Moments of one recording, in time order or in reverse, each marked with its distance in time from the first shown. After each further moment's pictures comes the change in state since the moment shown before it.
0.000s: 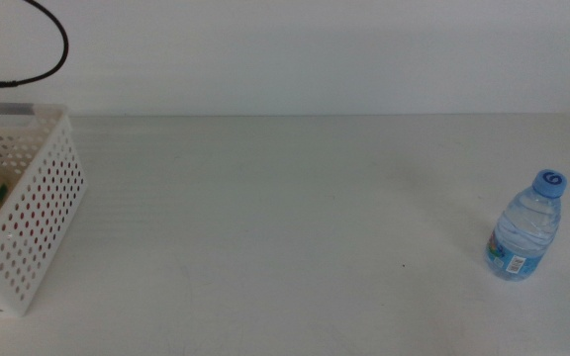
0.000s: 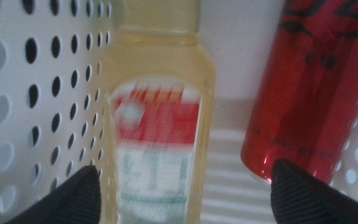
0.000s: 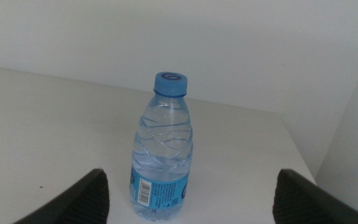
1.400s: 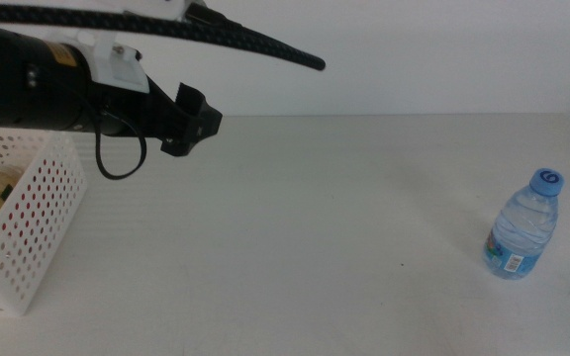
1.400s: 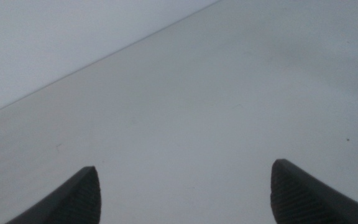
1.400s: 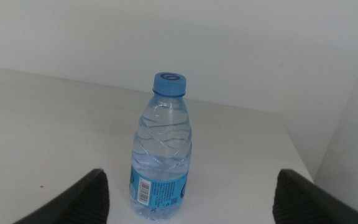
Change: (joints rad) left arm -0.743 -0.683 0.558 -0.234 -0.696 0.074; right arm 0.000 0.000 0.000 0.000 0.000 0.000
